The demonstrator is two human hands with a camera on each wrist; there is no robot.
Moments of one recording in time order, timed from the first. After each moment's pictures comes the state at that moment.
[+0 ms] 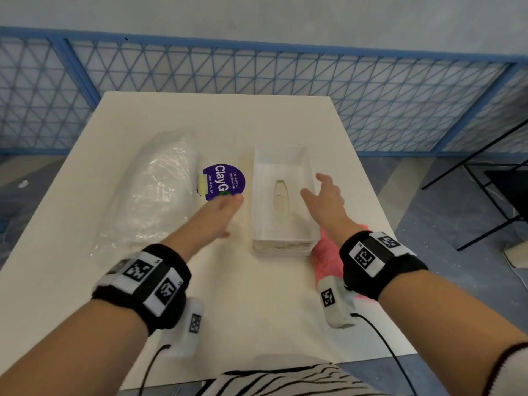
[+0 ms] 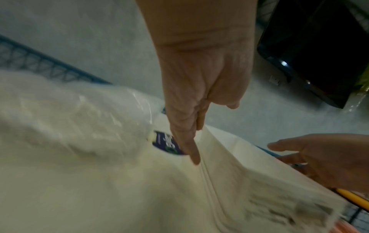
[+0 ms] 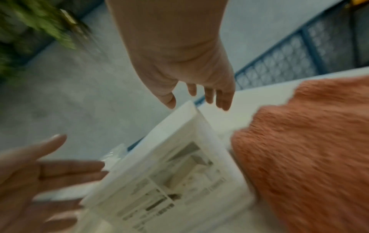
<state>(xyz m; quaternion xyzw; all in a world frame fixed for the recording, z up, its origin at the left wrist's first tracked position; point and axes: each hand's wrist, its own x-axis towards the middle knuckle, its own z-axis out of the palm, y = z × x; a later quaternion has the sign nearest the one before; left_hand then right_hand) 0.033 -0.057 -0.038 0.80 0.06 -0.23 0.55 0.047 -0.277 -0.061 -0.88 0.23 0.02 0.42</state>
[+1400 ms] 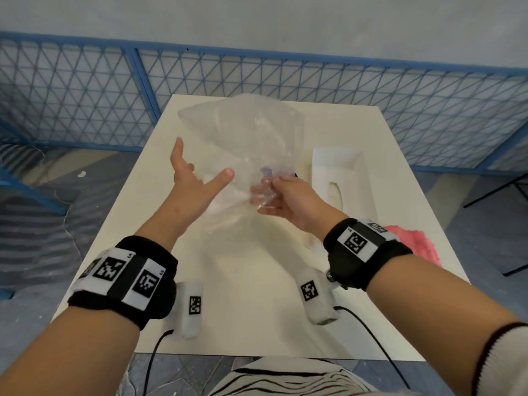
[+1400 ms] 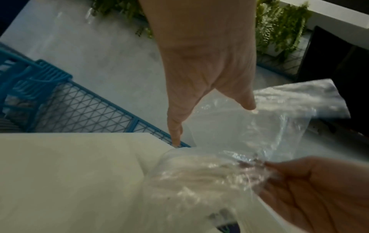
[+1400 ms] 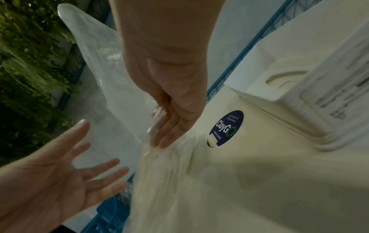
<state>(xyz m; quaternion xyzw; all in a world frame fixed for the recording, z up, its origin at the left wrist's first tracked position) 0.014 0.072 0.010 0.78 0.11 0.00 0.61 0.037 -0.111 -0.019 -0.61 0.05 0.21 0.76</state>
